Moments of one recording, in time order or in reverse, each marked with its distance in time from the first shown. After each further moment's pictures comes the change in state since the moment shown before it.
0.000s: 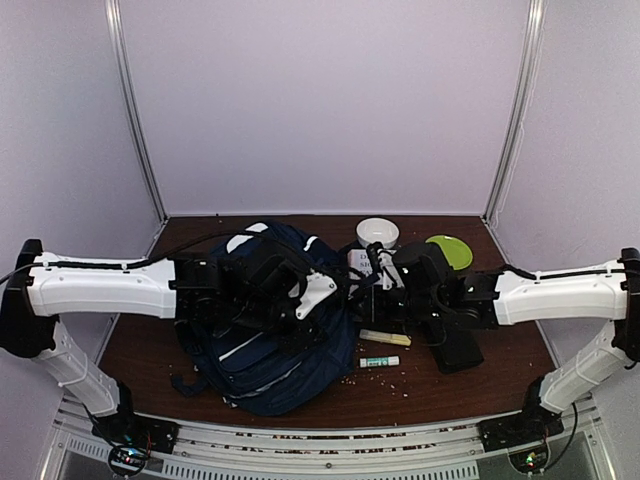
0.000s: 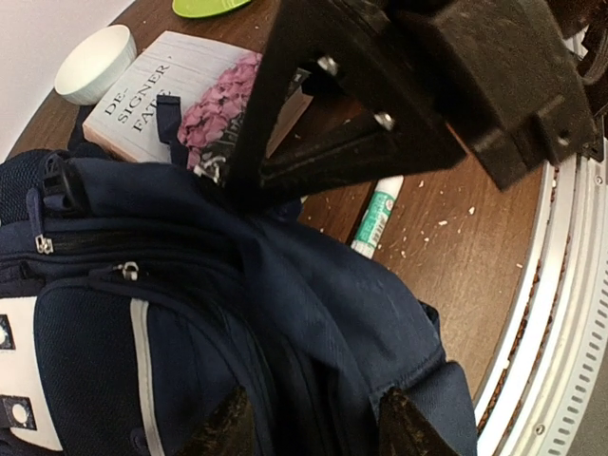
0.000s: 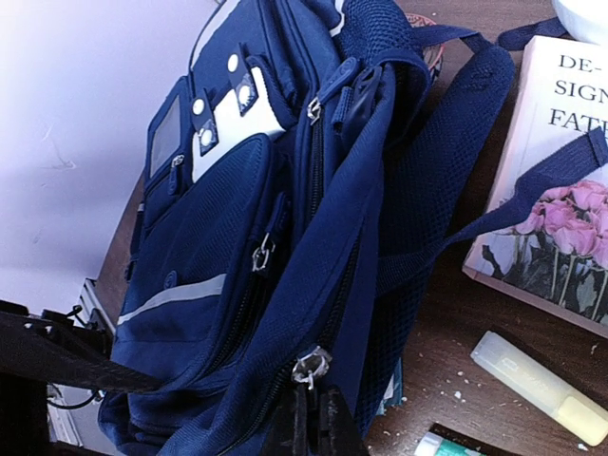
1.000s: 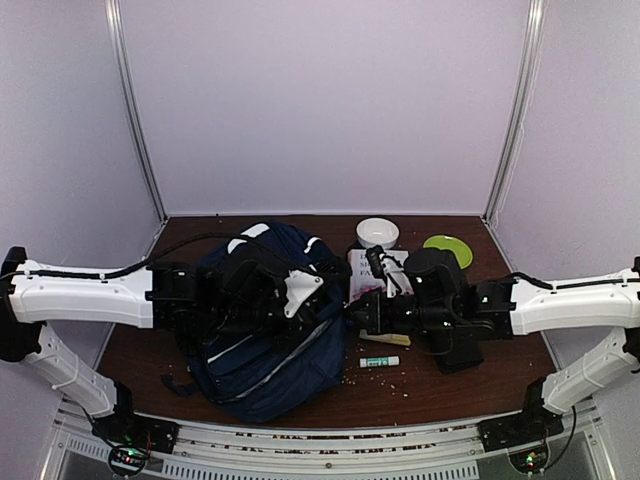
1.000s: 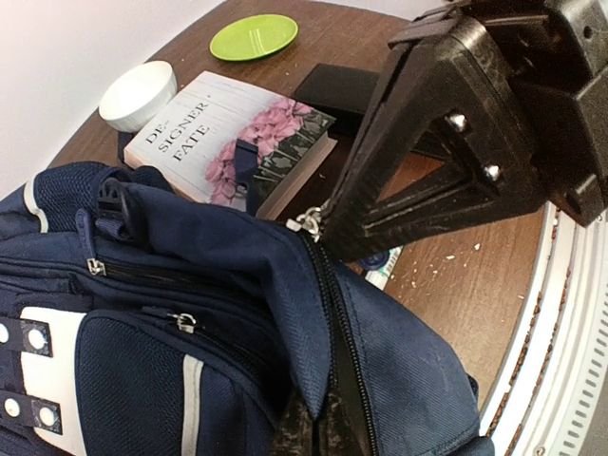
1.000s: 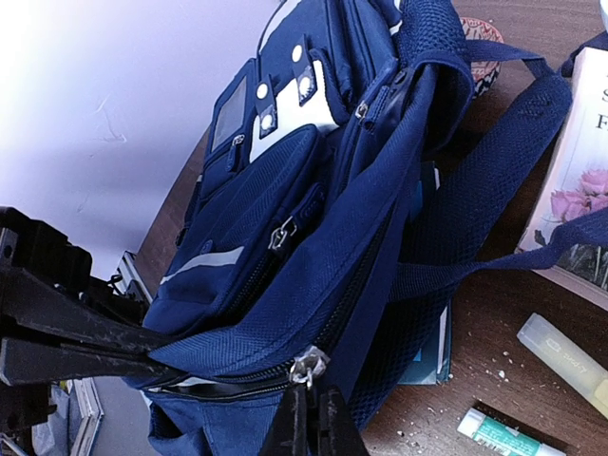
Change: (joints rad) left arm -0.020 -0.099 -0.103 0.127 -0.088 -0.023; right arm 0.053 -0.097 -0.061 0.043 -0.026 0.007
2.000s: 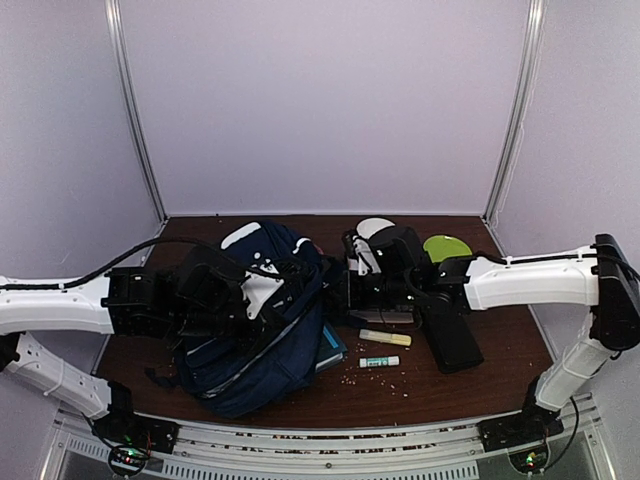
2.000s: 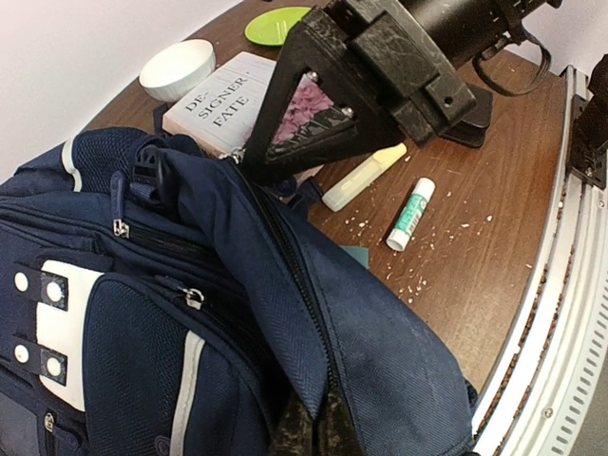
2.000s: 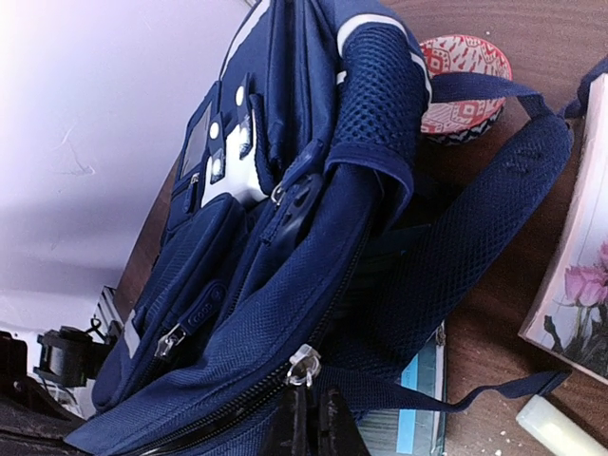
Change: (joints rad) left arm 0.014 -0.221 -0.137 -0.071 -0.024 -0.032; right arm -0.081 0.262 0.230 -0.003 -0.032 -0.024
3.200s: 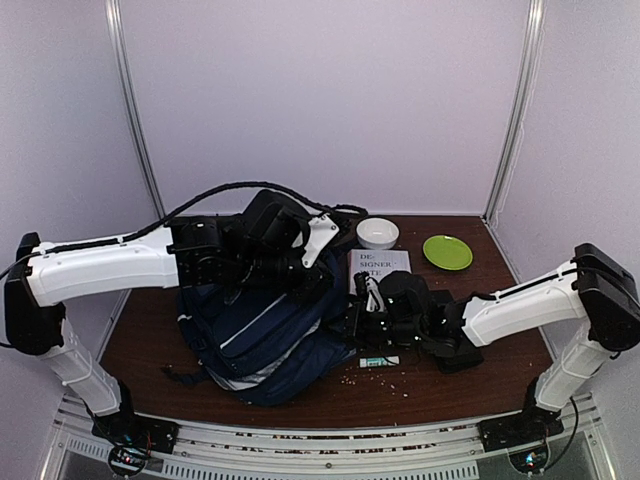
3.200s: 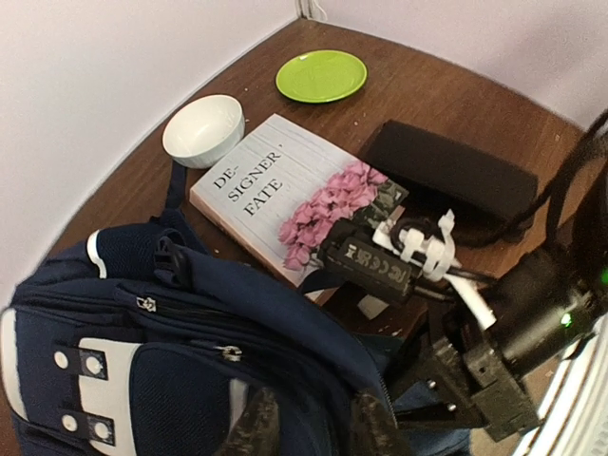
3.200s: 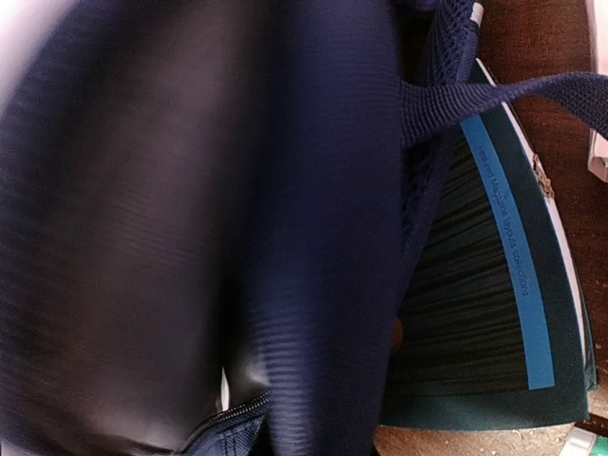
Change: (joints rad) left arm 0.074 0.379 0.460 -0.069 -0.026 0.032; right arm 0.070 0.015 -0.297 0.384 -0.071 0.401
